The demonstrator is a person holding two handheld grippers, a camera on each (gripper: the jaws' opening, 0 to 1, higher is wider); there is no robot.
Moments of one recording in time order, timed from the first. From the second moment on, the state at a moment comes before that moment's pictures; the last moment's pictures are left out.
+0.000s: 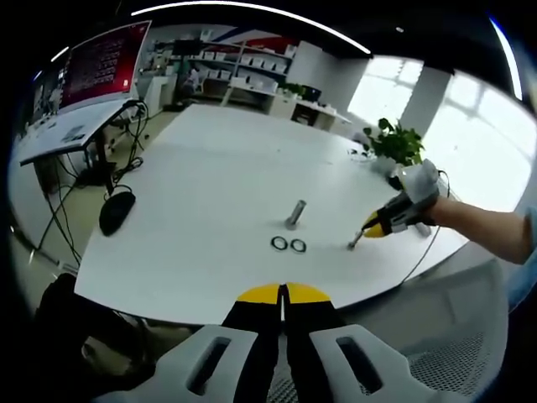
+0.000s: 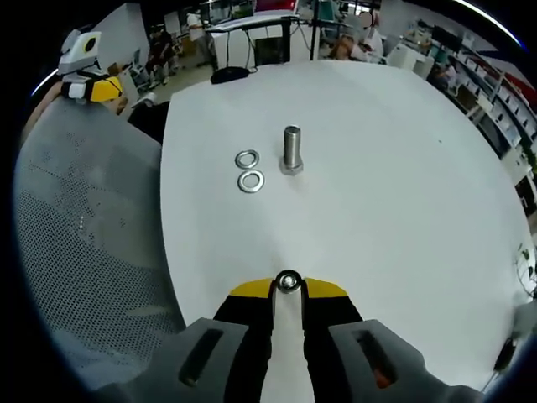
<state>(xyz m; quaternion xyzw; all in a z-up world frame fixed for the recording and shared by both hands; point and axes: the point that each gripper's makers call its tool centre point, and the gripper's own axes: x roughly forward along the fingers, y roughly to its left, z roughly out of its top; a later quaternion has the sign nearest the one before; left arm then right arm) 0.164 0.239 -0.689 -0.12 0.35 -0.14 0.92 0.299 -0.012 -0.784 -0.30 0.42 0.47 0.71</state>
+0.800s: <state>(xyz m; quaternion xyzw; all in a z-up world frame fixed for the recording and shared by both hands) 0.164 0.239 -0.688 -0.13 0.34 -0.13 0.92 0.292 -0.008 -0.784 -0.42 0.42 0.50 0.63</state>
